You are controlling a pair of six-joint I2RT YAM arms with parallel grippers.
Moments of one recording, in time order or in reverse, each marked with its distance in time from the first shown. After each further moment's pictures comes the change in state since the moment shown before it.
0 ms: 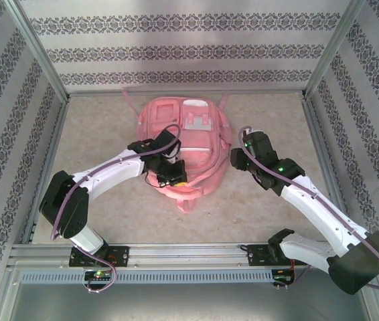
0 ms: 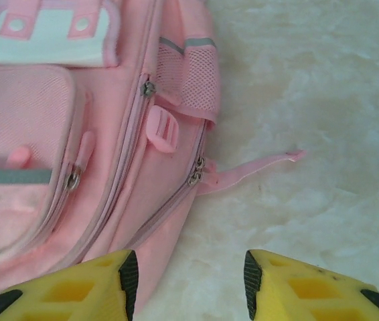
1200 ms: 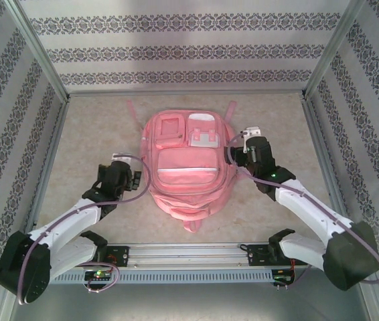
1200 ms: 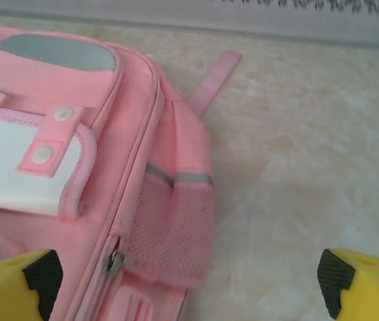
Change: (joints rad) left arm 0.333 -0.612 -0.780 0.642 -0.937 0.819; right arm -0.089 0.060 -0.233 0.553 0.046 -0.309
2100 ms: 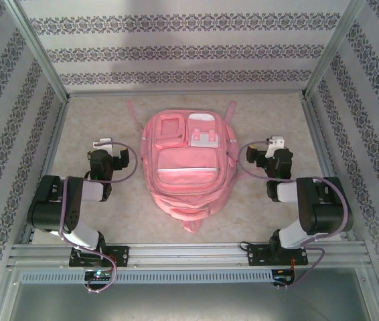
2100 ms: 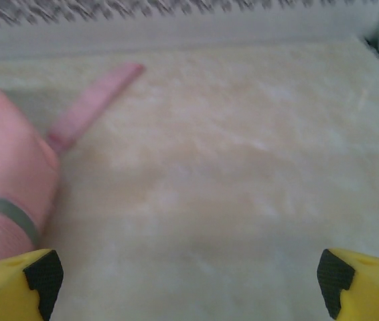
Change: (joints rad) left arm 0.356 0.555 -0.005 0.851 0.328 0.017; right arm -0.406 0.406 -0.302 0.918 -0.285 -0.055
